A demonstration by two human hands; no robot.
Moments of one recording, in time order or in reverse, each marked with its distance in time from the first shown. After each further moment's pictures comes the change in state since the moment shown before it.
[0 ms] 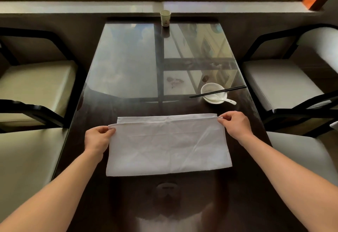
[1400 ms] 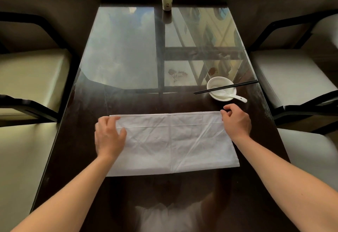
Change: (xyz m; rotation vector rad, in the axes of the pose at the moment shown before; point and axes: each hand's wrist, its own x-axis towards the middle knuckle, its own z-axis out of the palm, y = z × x) left_hand 0.002 -0.008 0.053 0.710 0.100 0.507; right_hand 0.023 -0.003 0.044 -0.059 0.196 0.006
